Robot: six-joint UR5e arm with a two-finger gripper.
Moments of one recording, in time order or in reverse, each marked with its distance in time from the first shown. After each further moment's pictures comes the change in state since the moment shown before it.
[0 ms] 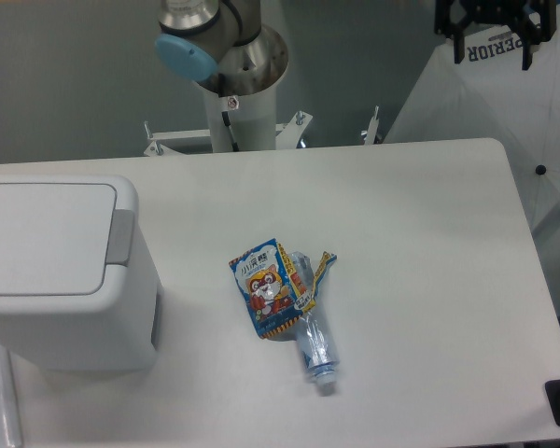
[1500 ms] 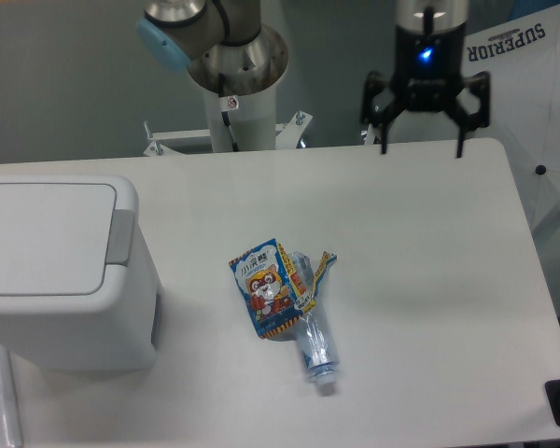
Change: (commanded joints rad) arm -0.423 -0.118 0.089 0.055 -0.092 -0.968
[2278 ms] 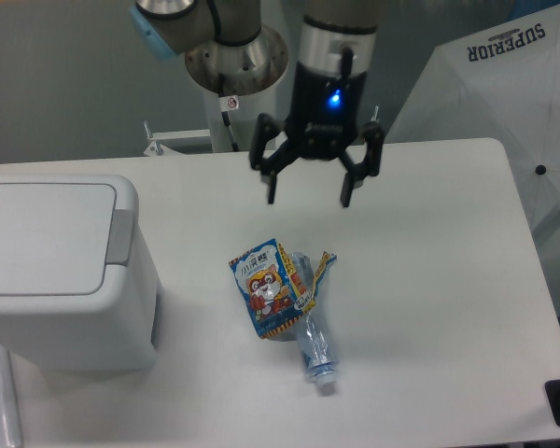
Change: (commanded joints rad) arm -0.166 -0.089 0.002 0.181 -0.172 -0.432
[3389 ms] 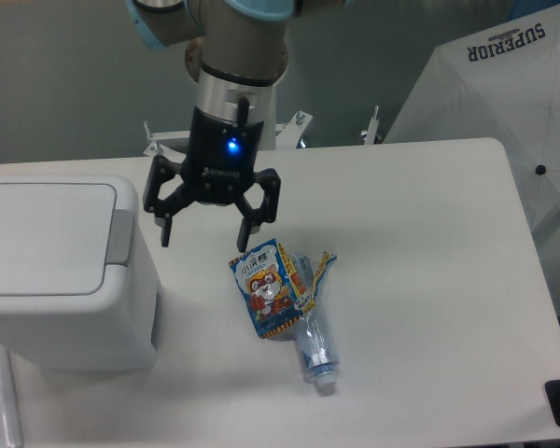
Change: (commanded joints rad) arm -0.153 0.020 -0.061 0.053 0.003 -0.137
